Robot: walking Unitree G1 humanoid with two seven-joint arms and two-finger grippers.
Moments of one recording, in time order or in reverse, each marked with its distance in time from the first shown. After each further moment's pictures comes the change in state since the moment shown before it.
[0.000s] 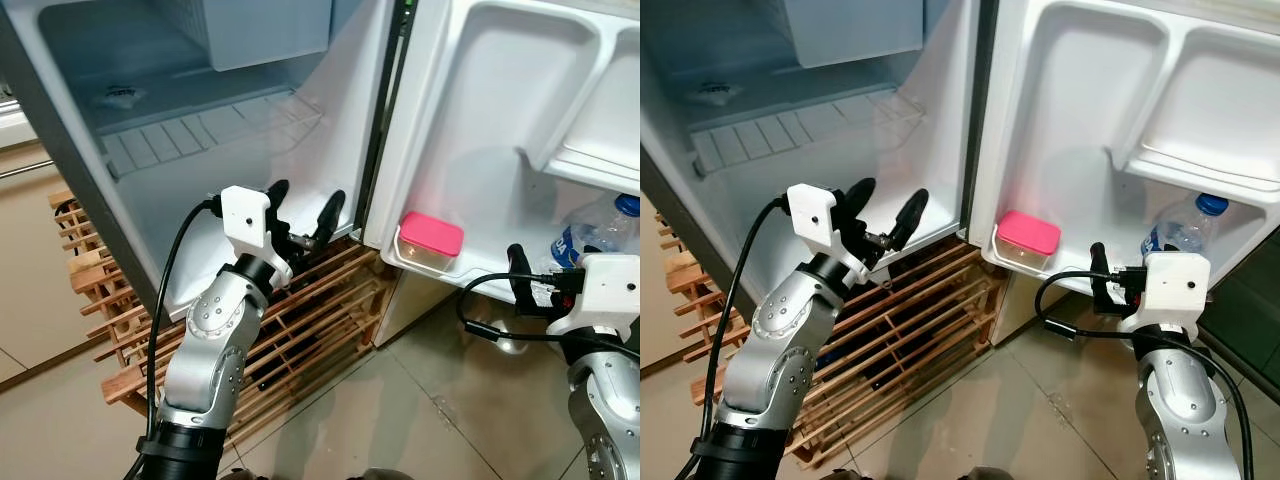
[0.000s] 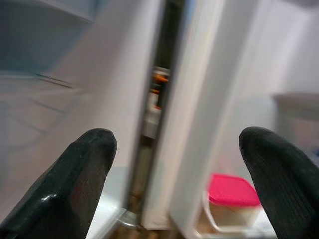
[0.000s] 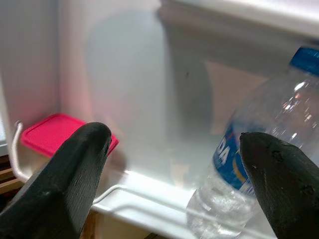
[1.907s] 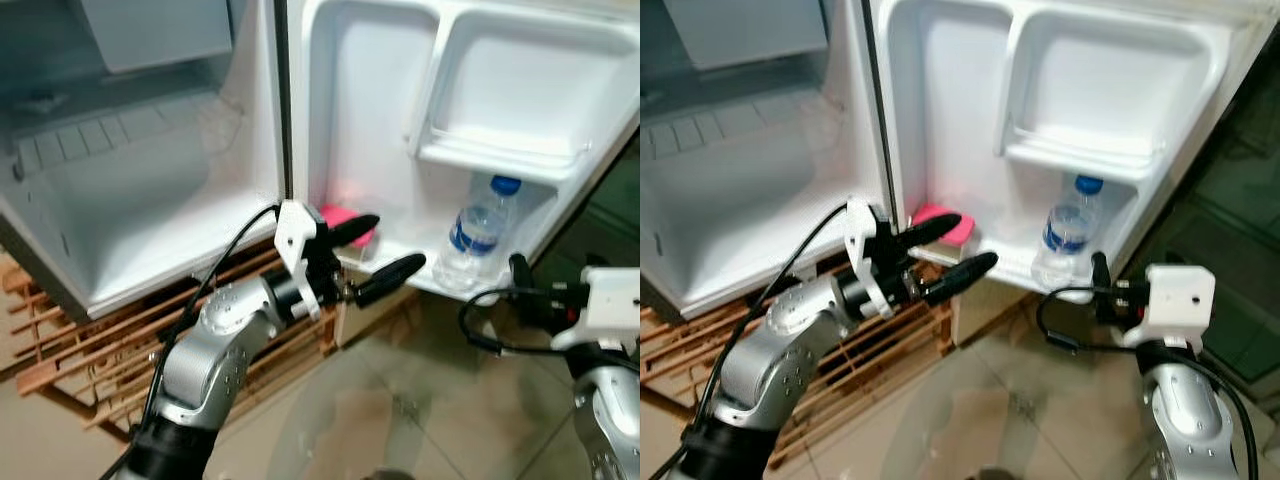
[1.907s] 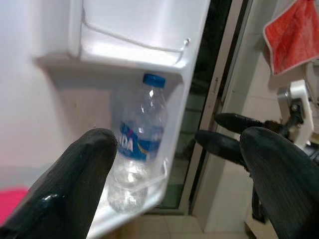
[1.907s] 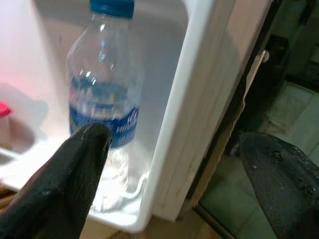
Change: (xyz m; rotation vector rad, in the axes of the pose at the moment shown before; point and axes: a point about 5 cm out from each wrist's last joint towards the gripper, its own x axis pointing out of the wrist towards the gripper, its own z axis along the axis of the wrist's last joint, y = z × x) left arm -0.007 -0.032 -0.001 -0.132 0.105 -0.481; right arm -0.011 -0.005 -0.005 -0.016 -0.015 0.018
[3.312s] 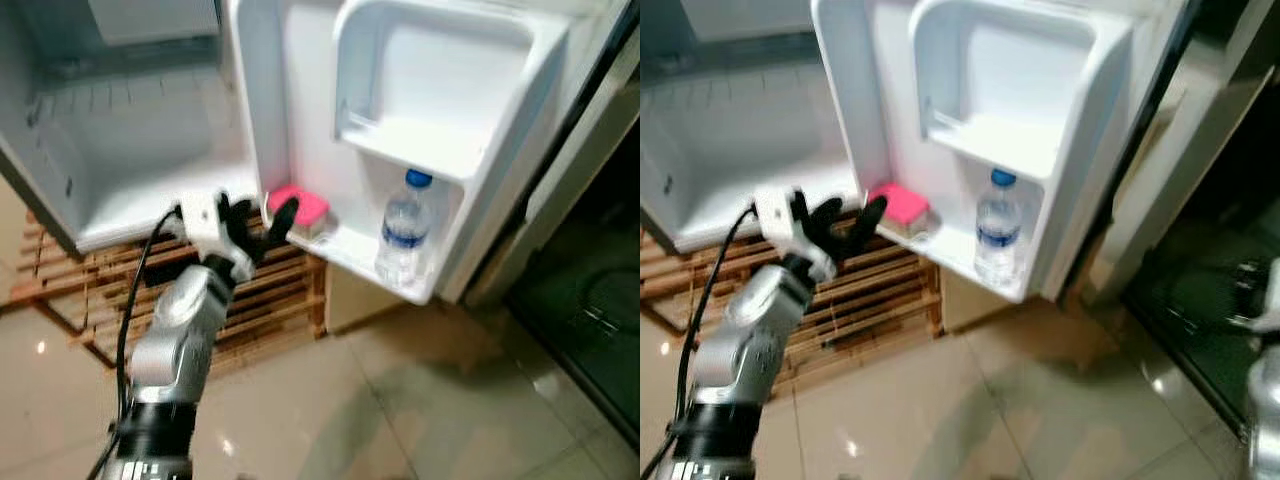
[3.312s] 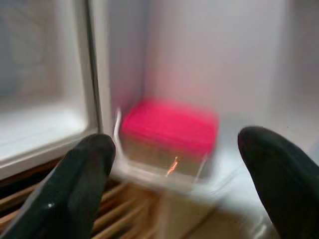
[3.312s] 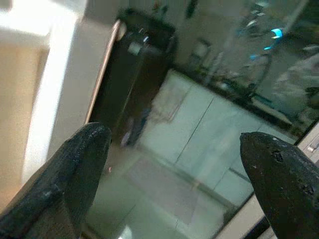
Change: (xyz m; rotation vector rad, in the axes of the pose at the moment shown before) left arm -0.050 0.086 -0.018 0.140 0.161 0.861; right arm 0.049 -0.131 0.001 -0.222 0.046 -0.596
